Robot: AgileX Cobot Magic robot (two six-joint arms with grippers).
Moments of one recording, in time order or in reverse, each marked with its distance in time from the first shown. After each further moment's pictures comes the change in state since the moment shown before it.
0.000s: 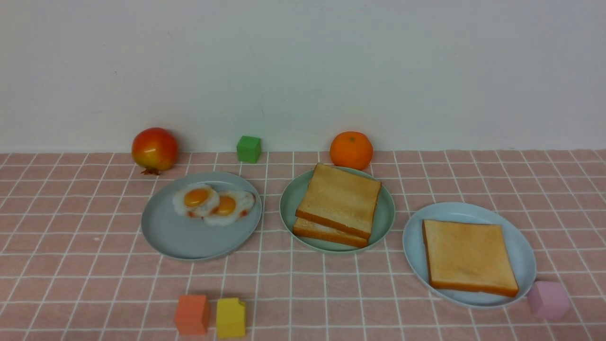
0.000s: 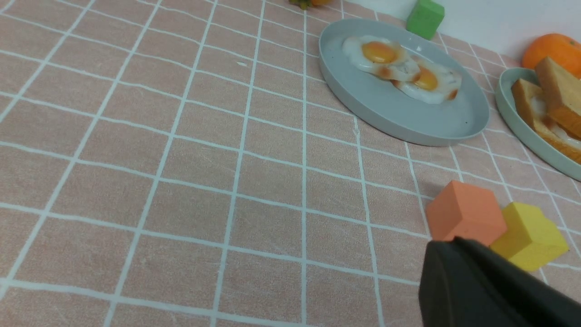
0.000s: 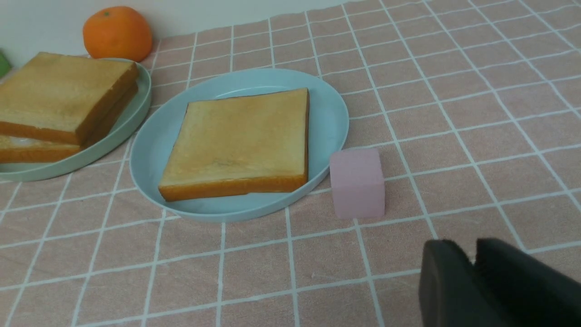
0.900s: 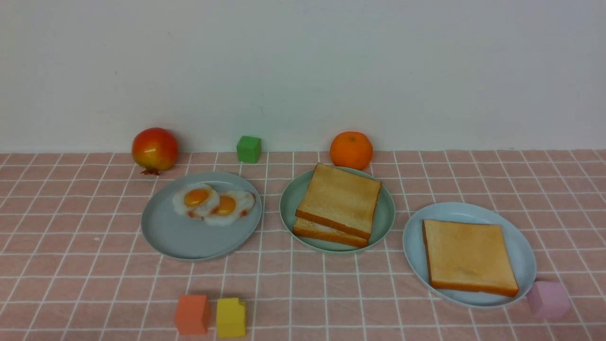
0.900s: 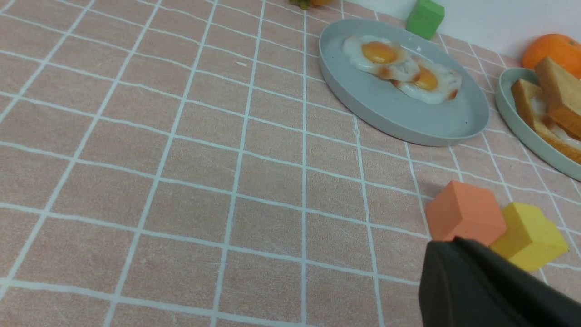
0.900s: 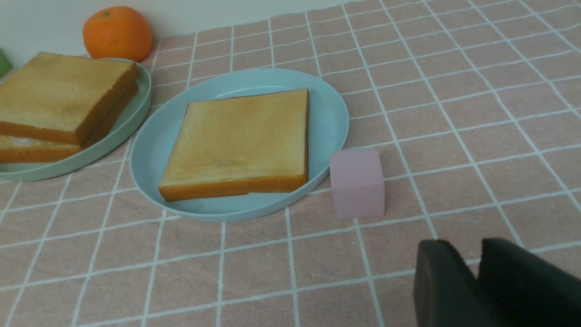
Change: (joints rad) right arm 0.000 0.000 0.000 0.000 0.000 0.000; left arm 0.000 0.000 0.000 0.000 0.000 0.000
